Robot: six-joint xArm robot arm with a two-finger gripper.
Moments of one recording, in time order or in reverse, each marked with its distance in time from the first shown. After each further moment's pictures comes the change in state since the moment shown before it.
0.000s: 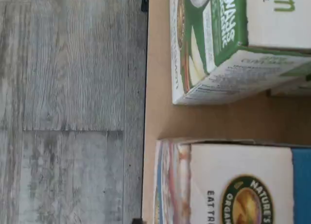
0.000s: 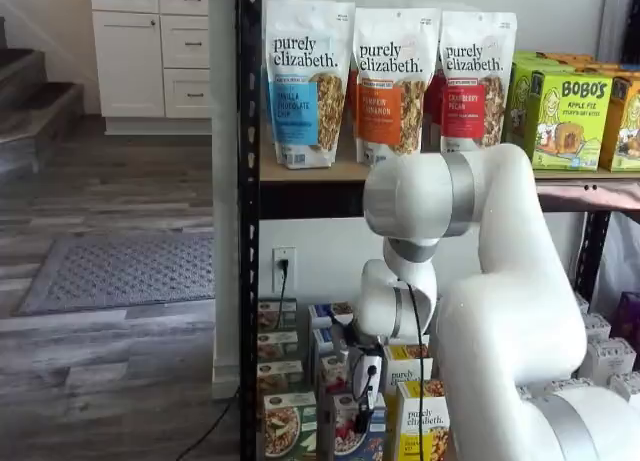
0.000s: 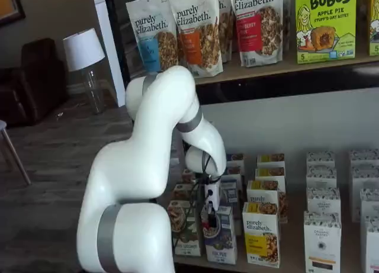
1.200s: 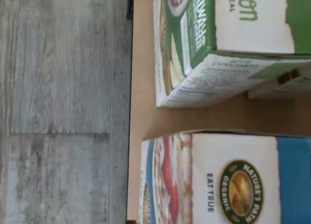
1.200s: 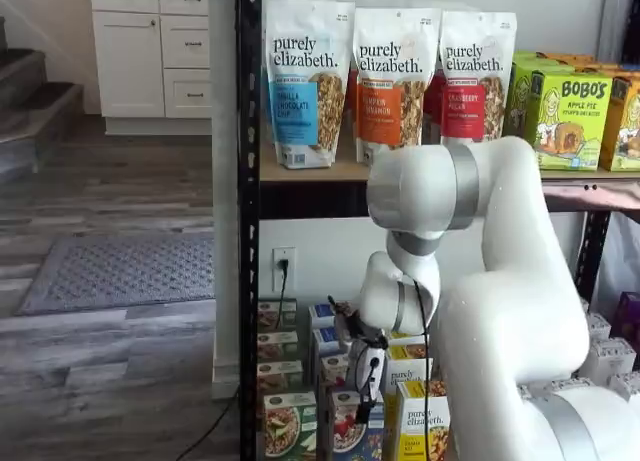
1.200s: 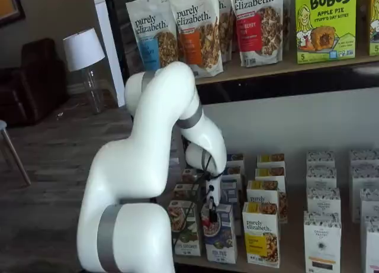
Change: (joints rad) arm -0.008 -0.033 0.021 0.061 -0.020 -0.062
